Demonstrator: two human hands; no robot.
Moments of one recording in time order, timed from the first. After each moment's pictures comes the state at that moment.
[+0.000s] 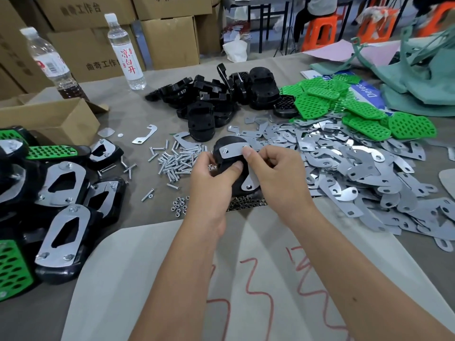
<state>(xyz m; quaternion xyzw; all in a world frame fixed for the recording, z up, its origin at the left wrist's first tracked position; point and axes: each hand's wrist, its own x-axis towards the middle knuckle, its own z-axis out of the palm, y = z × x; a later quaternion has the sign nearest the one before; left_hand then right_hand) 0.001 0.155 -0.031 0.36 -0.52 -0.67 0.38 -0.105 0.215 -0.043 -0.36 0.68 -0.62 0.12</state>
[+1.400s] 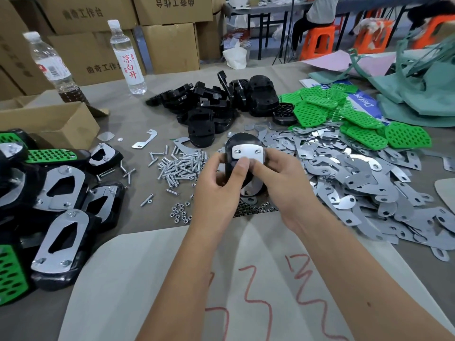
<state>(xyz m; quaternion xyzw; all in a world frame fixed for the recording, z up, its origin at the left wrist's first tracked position) 0.000 0.156 -0.038 0.32 -0.64 -0.58 0.39 -0.113 0.222 -0.036 -0.33 0.60 -0.66 0.31</state>
